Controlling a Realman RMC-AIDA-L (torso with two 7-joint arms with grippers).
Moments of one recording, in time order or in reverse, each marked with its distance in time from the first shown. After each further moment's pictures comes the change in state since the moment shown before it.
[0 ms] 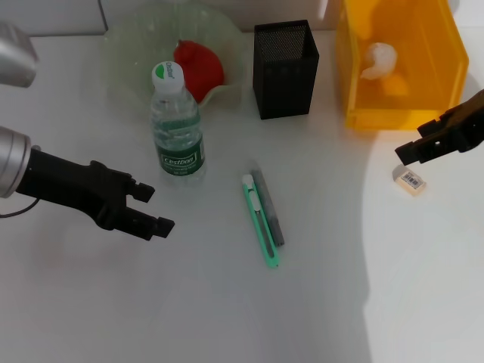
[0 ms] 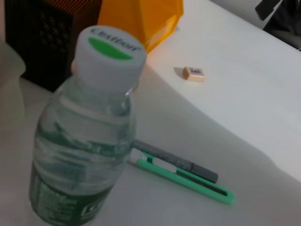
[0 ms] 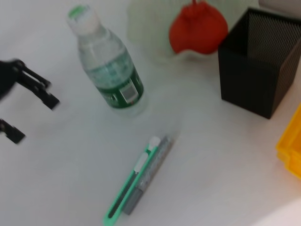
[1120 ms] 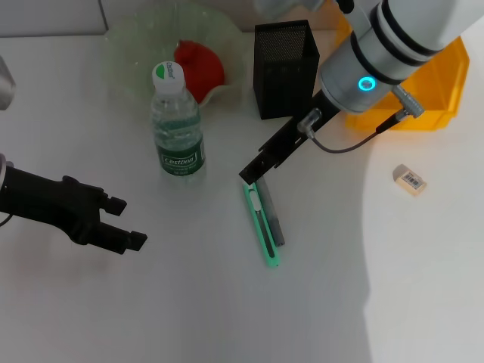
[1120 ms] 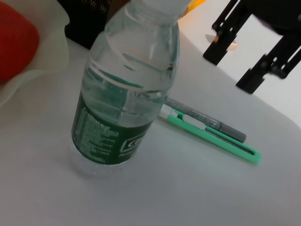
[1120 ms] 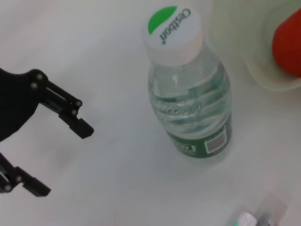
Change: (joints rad) left arm 0.073 0.038 -0.019 0.004 0.050 -0.019 0.025; right arm 0.349 0.036 -0.484 0.582 0.066 0.494 0.198
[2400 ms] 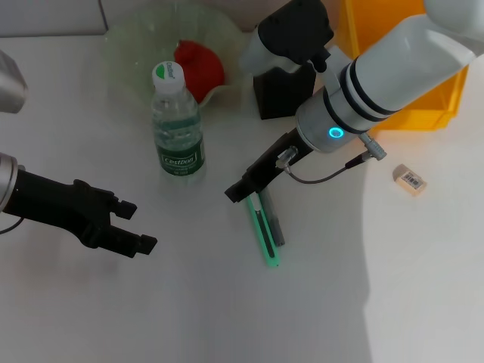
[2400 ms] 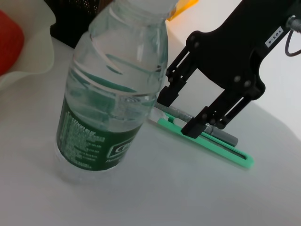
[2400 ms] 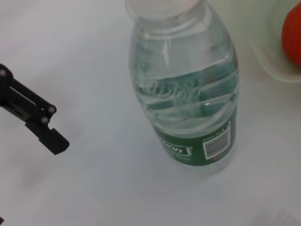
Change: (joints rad) left arm -0.008 -0.016 0.002 -0.015 0.000 -0.003 0.000; right arm -0.016 0.003 -0.210 0.223 0.170 0.333 -0.103
